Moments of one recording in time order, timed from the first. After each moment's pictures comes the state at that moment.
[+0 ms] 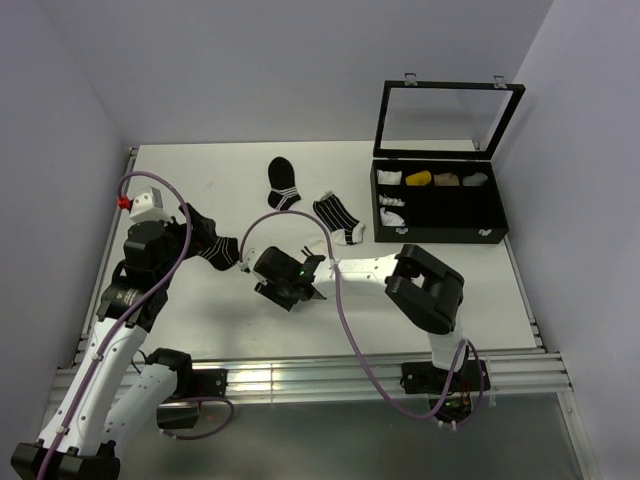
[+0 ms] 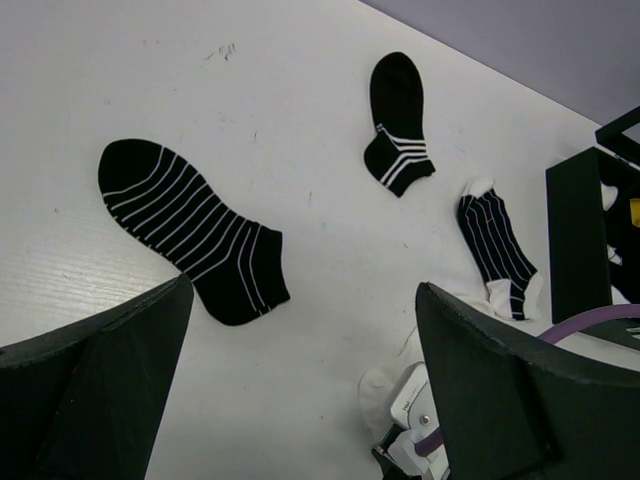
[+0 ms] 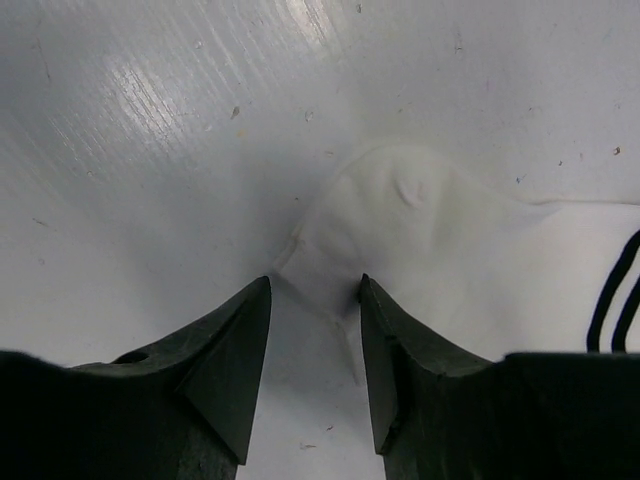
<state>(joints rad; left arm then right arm) -0.23 0.71 0.76 -0.38 -0.21 -0.52 1.10 1.93 1.23 -0.32 0.13 -0.02</state>
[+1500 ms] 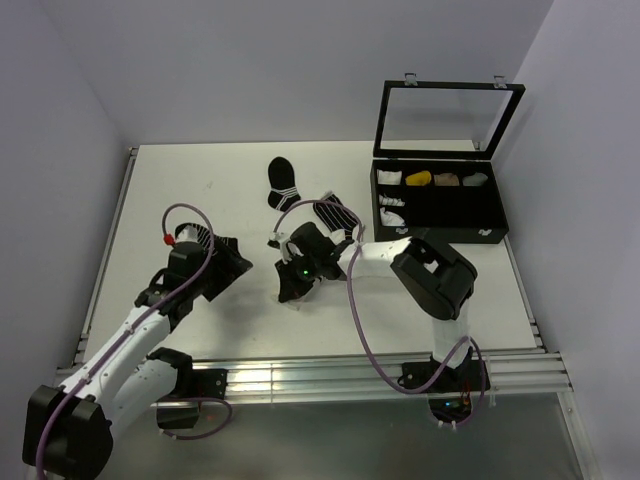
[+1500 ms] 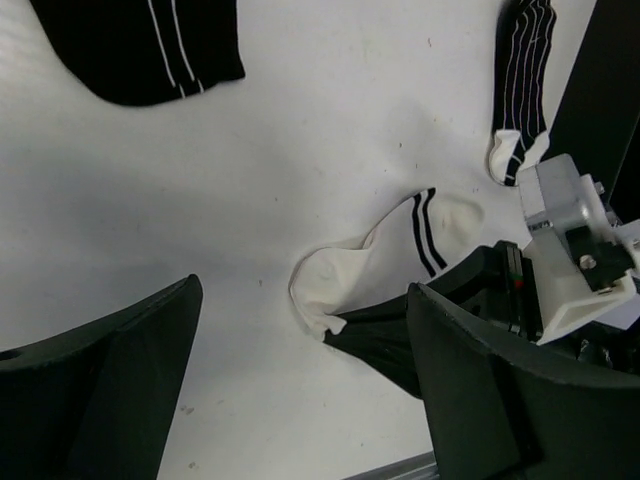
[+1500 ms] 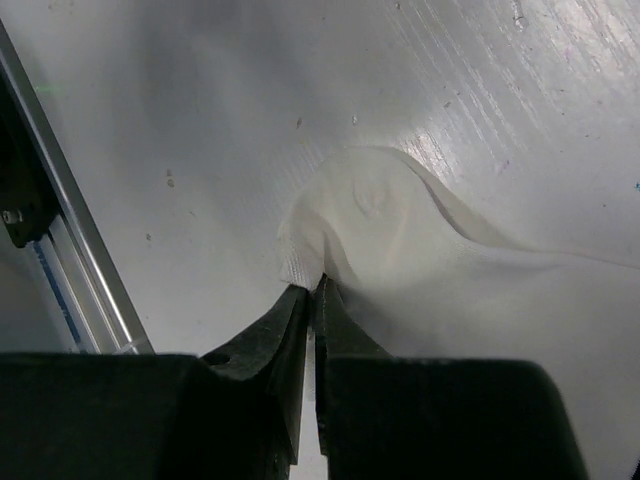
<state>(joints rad) -0.31 0.86 0.46 -0.27 0.05 -0.94 0.86 1.91 1.06 -0.02 -0.50 0.24</state>
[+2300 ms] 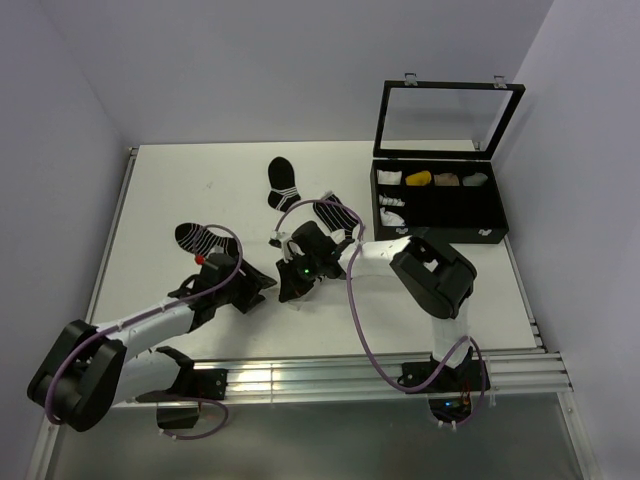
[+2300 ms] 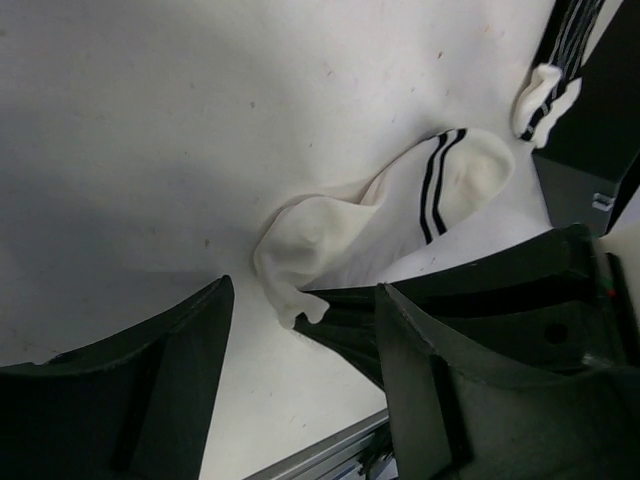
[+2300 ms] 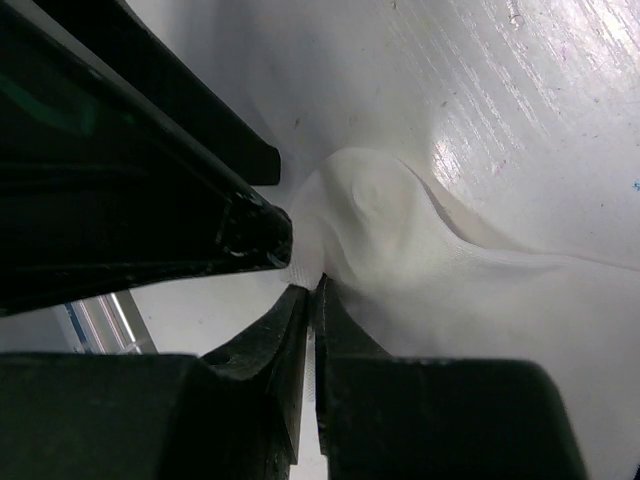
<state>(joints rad) -0.50 1.13 0.33 0.06 0.09 -1.29 0.84 1.92 1.06 -0.01 -0.53 0.26</state>
